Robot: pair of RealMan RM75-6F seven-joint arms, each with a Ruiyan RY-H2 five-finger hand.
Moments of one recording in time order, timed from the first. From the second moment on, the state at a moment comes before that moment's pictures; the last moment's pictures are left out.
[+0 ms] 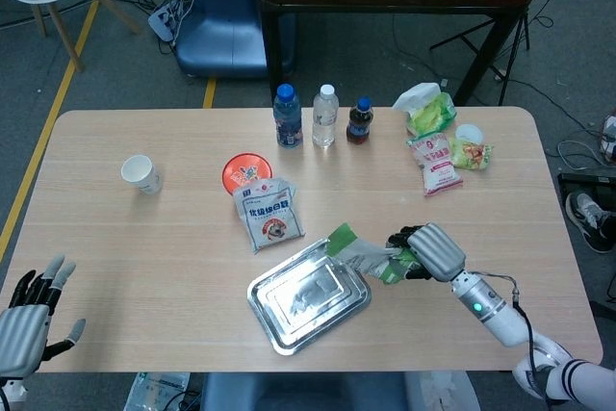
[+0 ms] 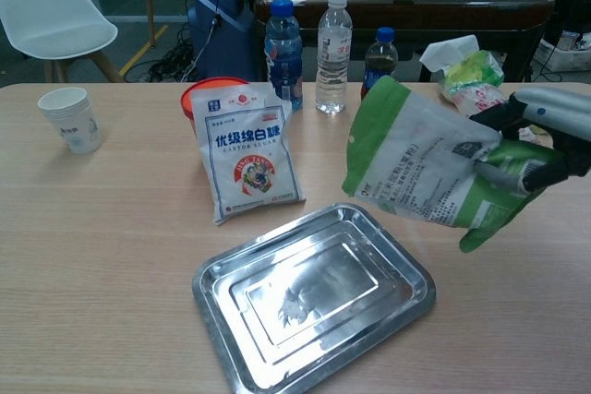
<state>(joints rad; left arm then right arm) 0.00 -1.12 0.03 -1.72 1.55 1.53 0.10 0.55 -1.46 -0.03 -1.16 -1.74 1.24 0.43</state>
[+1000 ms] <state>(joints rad) 0.02 -1.11 0.03 -1.73 1.54 1.54 0.10 0.83 -1.21 -0.01 -1.57 -1.69 0.81 0.03</state>
